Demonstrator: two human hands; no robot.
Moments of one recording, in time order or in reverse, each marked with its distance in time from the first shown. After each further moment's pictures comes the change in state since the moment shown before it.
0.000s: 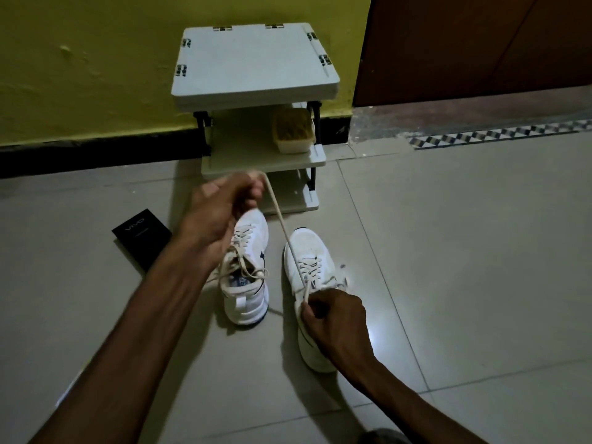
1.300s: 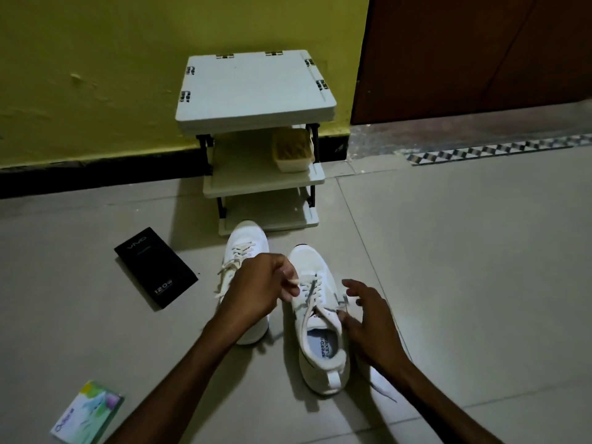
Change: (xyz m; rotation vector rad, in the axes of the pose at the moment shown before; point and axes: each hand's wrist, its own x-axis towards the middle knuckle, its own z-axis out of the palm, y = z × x) left_hand -0.023 -0.064 0.007 0.909 -0.214 0.014; right_hand 0.017 0.047 -0.028 0.150 0.028 0.084
